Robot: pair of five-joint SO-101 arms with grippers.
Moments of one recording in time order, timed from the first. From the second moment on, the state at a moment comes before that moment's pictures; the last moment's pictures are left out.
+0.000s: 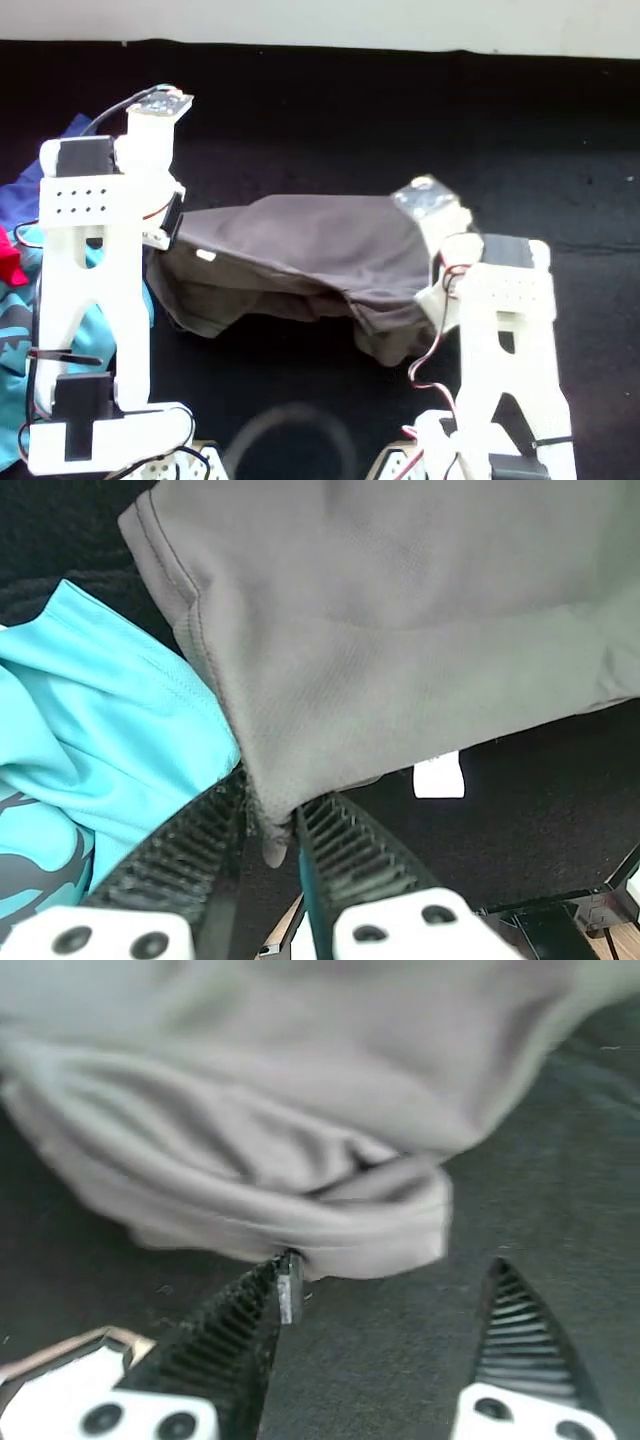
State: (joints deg) left arm -11.1 -9.5 2.0 93.5 -16.0; right arm 0.4 -29.9 38.5 78.8 37.8
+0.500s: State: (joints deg) left arm -11.1 -9.5 2.0 93.3 -16.0; right arm -0.9 -25.4 40.3 70.6 26.9
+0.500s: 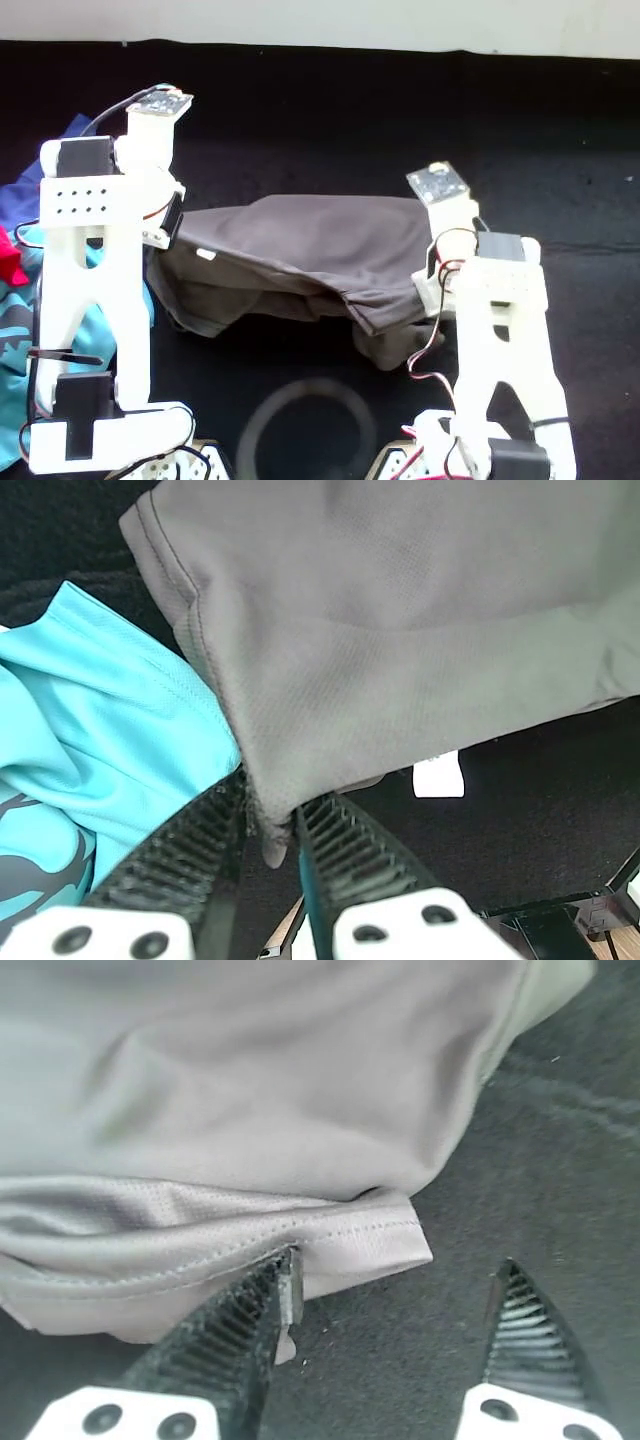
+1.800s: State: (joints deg) left arm 5.3 -9.5 4.9 93.3 -16.0; right arm 29.2 -47.5 41.5 83.6 51.4
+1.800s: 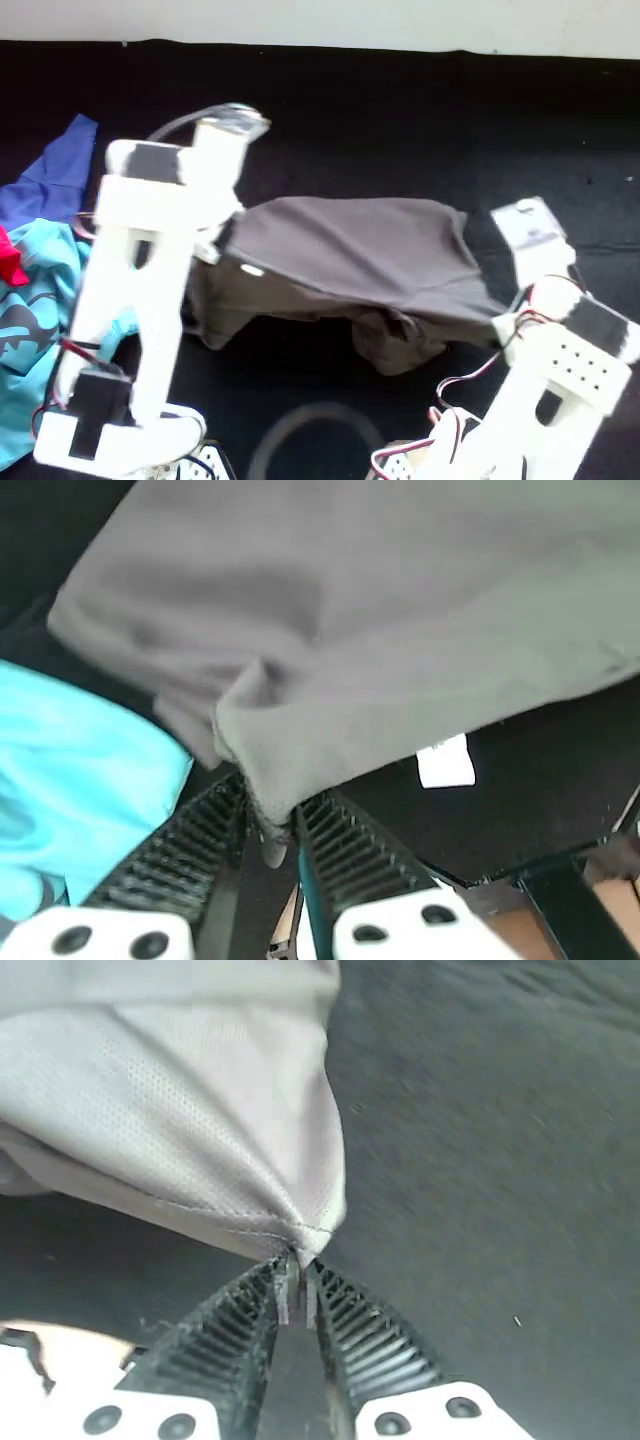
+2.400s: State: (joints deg) left arm 25.9 -8.4 1.6 90.8 -16.0; right arm 51.3 -48.0 63.2 53.8 53.5
